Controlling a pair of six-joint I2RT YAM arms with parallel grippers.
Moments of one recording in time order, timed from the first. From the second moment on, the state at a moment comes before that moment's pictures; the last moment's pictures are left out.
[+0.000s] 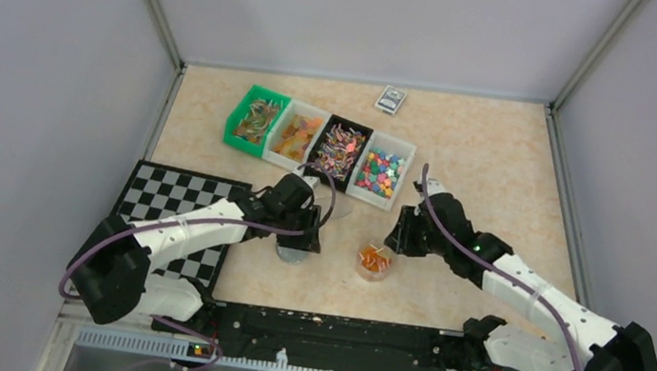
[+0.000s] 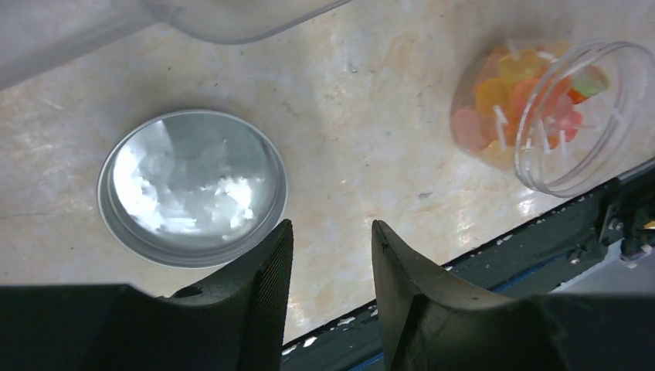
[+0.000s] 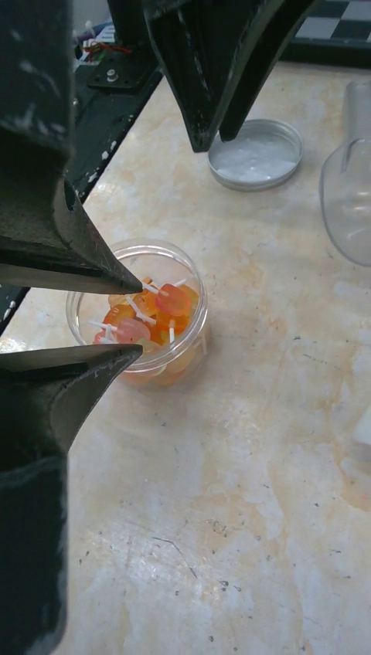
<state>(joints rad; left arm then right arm) -0.75 1.29 0.75 -0.44 0.14 -0.65 0.71 1.03 0.64 -0.37 -0.04 0.57</state>
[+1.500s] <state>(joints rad) -0.86 1.59 0.90 -0.61 -0.19 -0.52 0.71 0.66 0.60 -0.34 0.03 0.51</state>
